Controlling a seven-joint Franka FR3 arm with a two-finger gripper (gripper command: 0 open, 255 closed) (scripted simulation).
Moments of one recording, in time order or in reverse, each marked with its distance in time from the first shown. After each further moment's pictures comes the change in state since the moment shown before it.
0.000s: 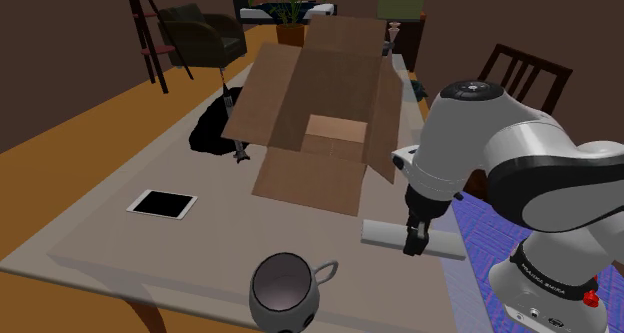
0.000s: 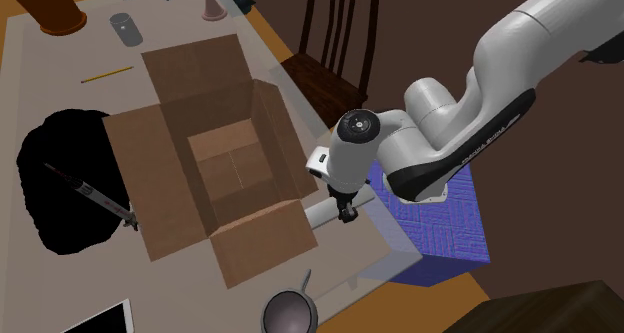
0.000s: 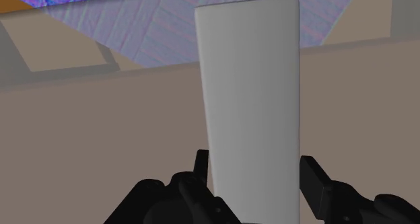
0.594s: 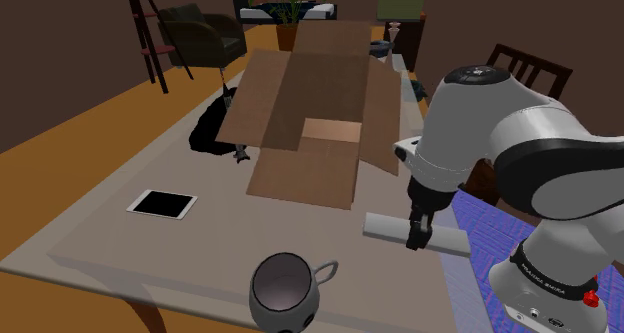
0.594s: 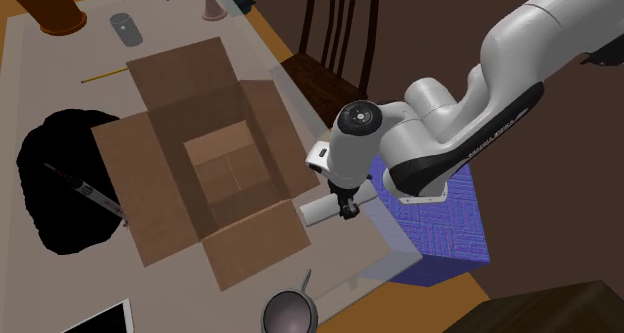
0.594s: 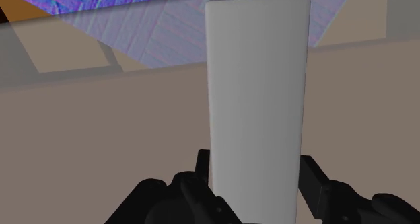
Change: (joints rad) arm -0.002 -0.047 -0.018 0.031 -0.016 -0.085 0.002
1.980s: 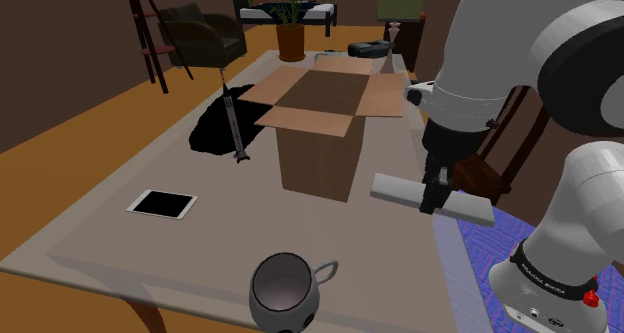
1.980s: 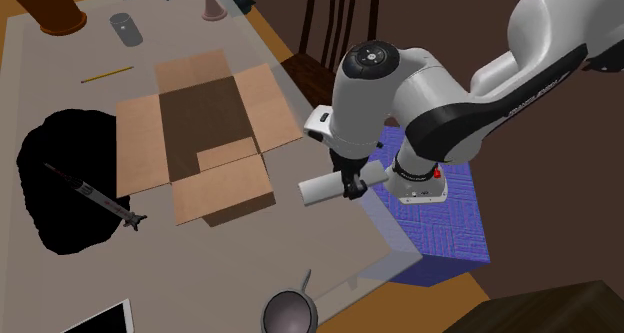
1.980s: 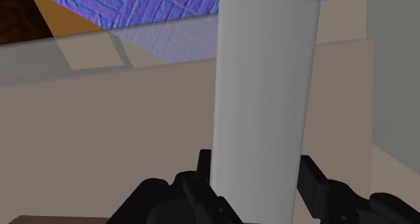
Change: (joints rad) arm -0.026 -0.121 -0.081 0.217 -0.073 -0.344 -0.002
